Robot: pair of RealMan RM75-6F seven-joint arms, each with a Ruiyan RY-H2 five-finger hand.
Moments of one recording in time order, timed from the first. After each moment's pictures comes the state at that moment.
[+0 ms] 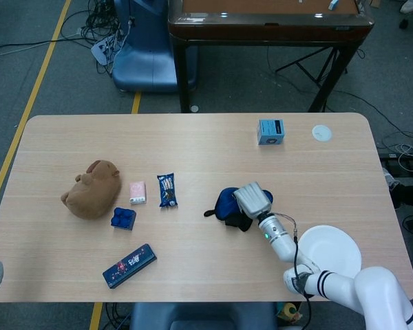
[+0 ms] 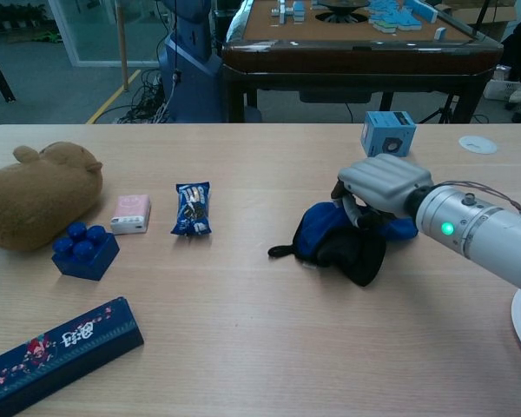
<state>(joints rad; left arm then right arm) 0.08 -1.03 -0.02 -1.68 1.49 1.60 -0.14 0.77 -1.82 0.12 -1.02 -1.22 0.90 -0.41</state>
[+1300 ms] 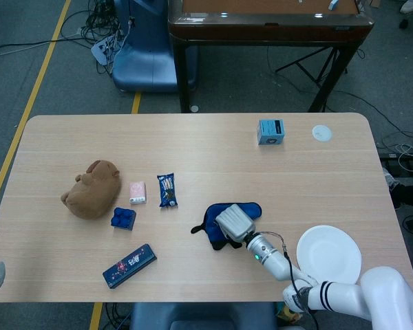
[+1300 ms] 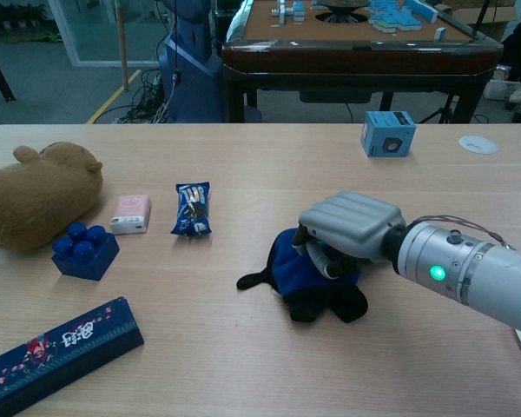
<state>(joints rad) 0.08 -1.03 -0.01 -1.68 1.50 1.61 -0.14 0.75 -1.77 0.06 -1.26 -1.30 0.87 -0.46</state>
